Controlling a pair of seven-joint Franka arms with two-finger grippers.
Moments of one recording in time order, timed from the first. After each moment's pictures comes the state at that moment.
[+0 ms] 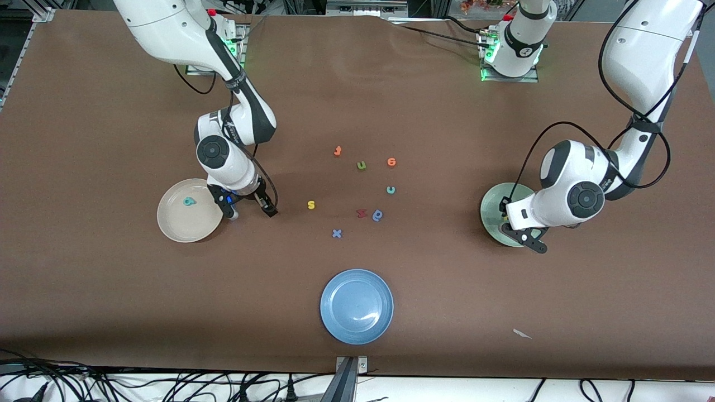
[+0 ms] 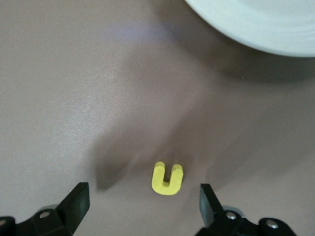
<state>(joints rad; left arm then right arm) 0.22 0.57 -0.38 -1.86 0.20 2.20 0.26 0.44 0.51 -0.02 -2.07 0.13 2.60 1.25</state>
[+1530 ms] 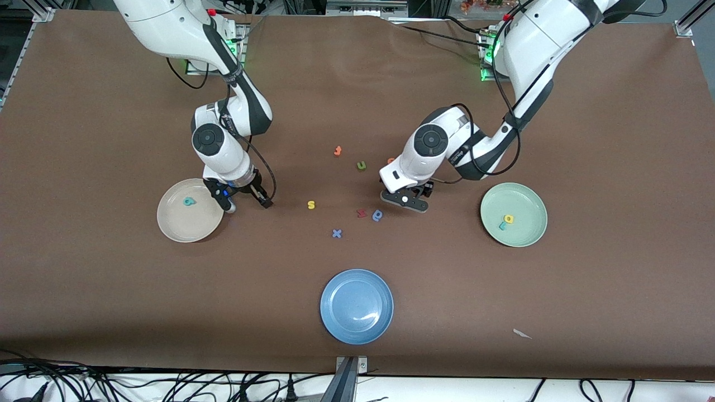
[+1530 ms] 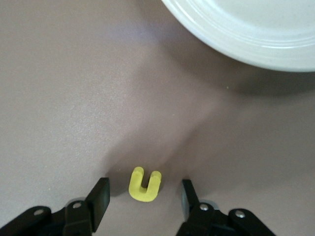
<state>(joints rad) -0.13 0.68 -0.54 -1.86 0.35 2.44 -0.57 0.44 0.48 -0.02 -2.18 0.13 2.72 1.17</state>
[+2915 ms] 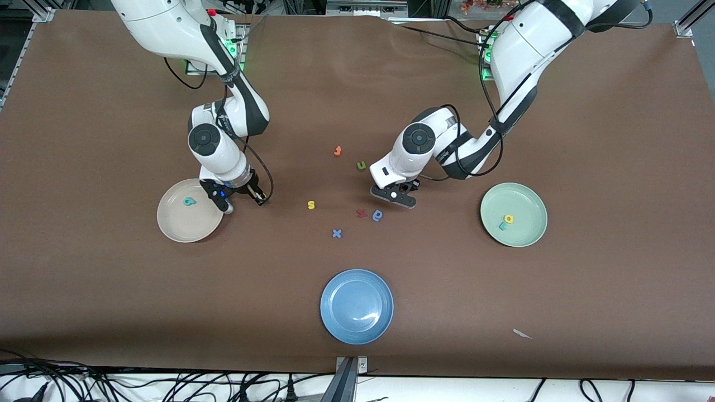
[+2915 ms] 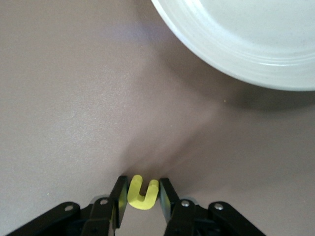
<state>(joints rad) -0.17 0.72 -0.53 -1.85 0.35 2.47 -0.58 0.43 0.47 -0.03 -2.18 0.13 2.72 1.13</state>
